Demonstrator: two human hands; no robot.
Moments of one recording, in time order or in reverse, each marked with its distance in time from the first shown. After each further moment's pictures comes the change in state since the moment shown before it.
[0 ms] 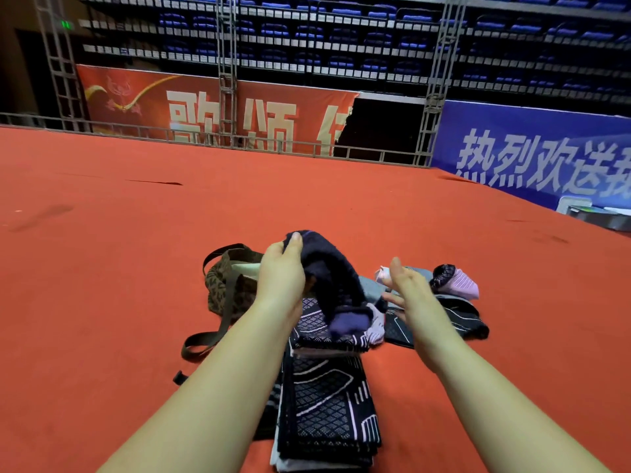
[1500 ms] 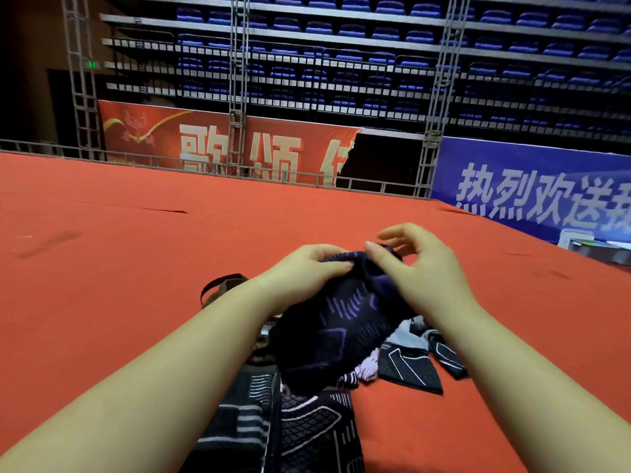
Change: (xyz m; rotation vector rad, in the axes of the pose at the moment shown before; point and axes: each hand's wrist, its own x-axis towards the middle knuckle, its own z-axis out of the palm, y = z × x) left_hand 0.005 0.050 0.023 0.474 -0.695 0.143; right_hand 0.010 -0.093 -0.024 -0.522 0.189 -0.572
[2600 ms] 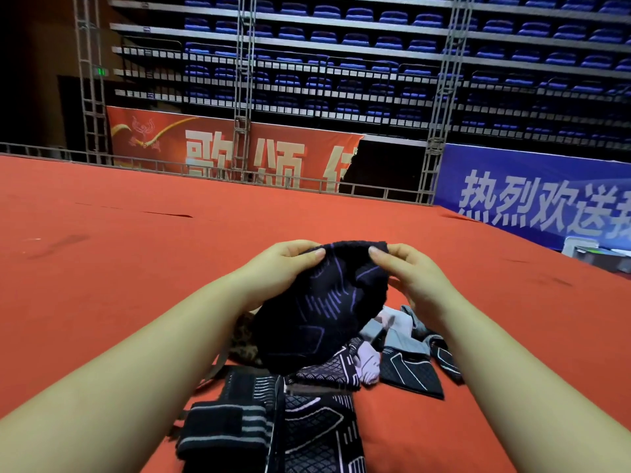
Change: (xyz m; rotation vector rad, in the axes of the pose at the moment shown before) left_hand -0.022 0.008 -0.032 -0.054 0.051 -0.022; right_hand 0.011 0.017 0.014 0.646 -0.304 0.280
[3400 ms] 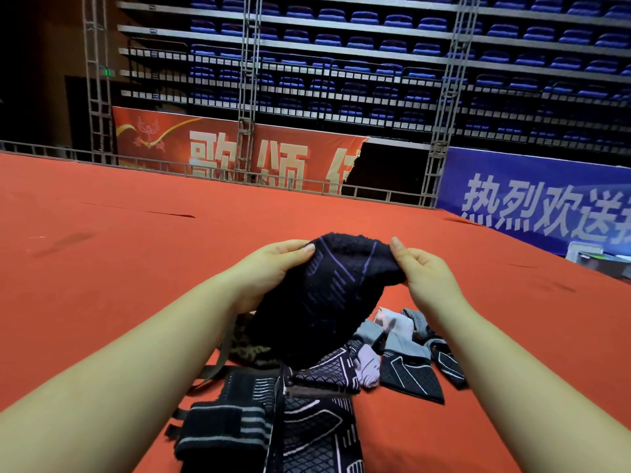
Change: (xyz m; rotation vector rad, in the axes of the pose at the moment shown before) left_hand 0.001 -0.007 -0.008 -0.330 -0.018 -0.054; right_hand 0.003 0.004 -0.007 -0.168 0.199 -0.080
